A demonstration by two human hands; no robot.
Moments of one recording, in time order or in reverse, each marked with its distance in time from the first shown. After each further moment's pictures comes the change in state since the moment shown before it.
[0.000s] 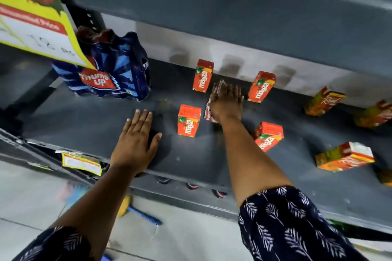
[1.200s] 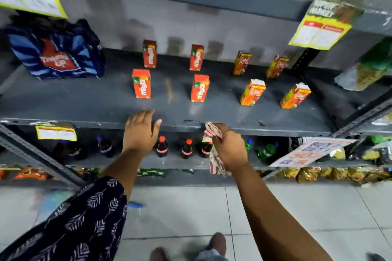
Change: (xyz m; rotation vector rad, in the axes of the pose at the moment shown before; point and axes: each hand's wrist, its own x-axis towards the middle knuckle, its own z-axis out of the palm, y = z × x) left_hand -0.093 0.119 0.006 -0.096 0.035 0.138; right_hand -0.315 0.132 -0.098 0.238 0.092 0.047
